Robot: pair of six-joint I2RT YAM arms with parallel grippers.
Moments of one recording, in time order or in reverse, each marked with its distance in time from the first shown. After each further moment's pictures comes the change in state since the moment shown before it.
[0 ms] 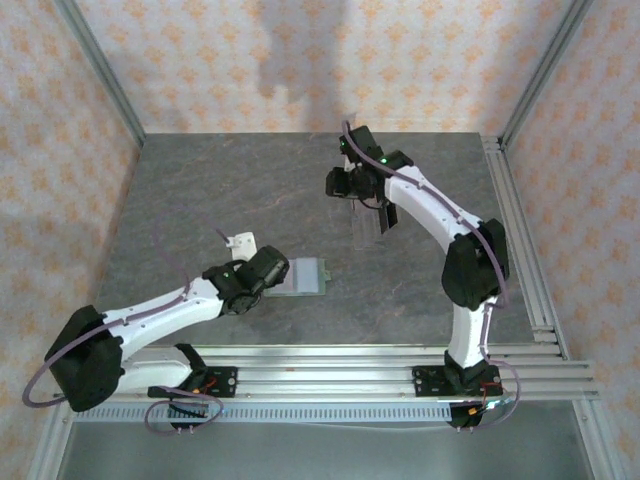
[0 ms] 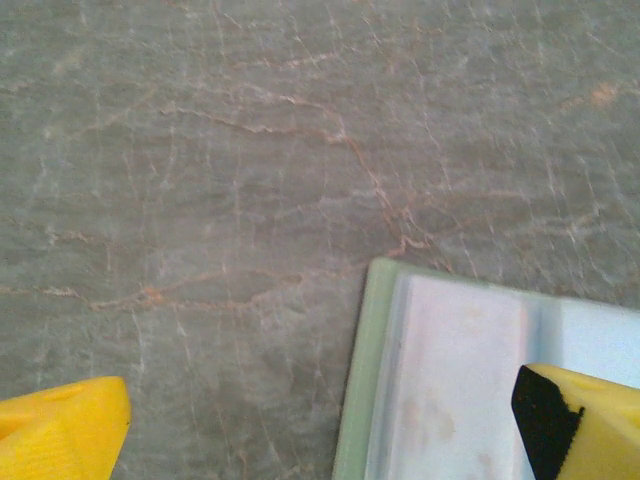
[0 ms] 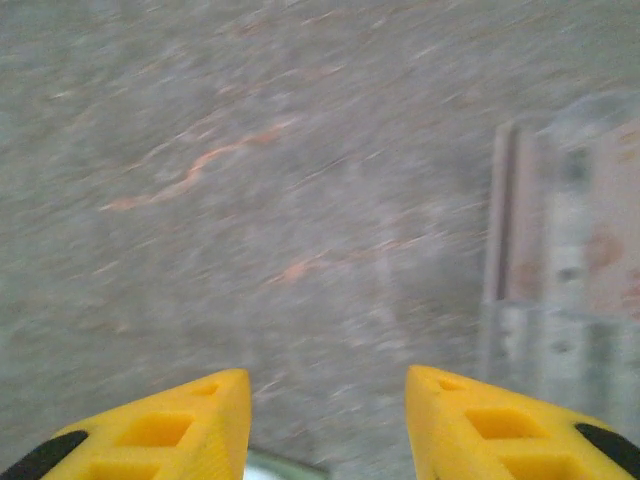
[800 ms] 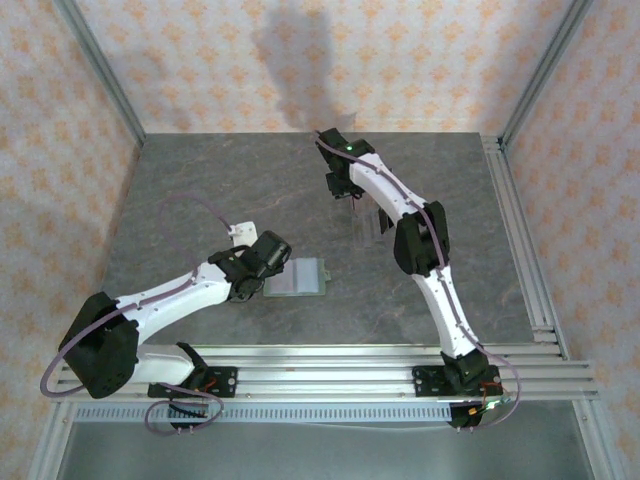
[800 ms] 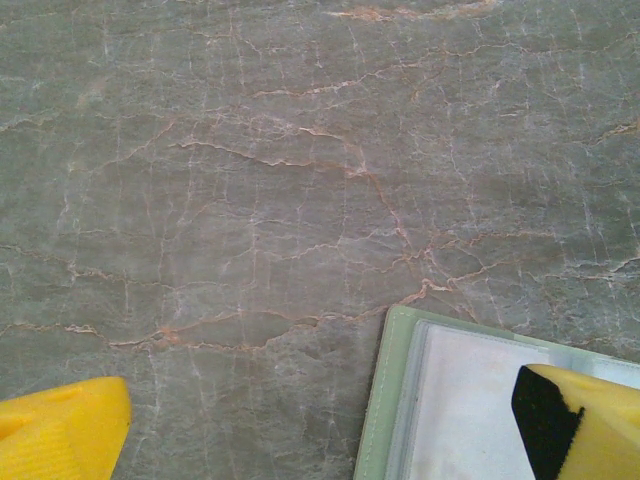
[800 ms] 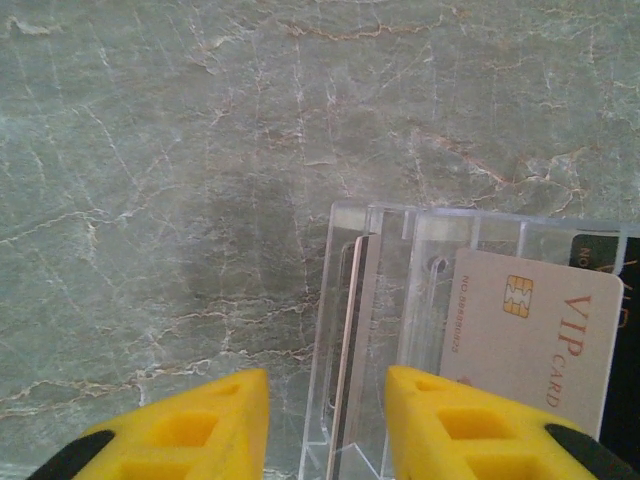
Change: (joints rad) left arm 0.062 0.092 0.087 -0.032 0.011 0.041; right arm 0.000 0.527 0.578 -0.346 0.320 -0.182
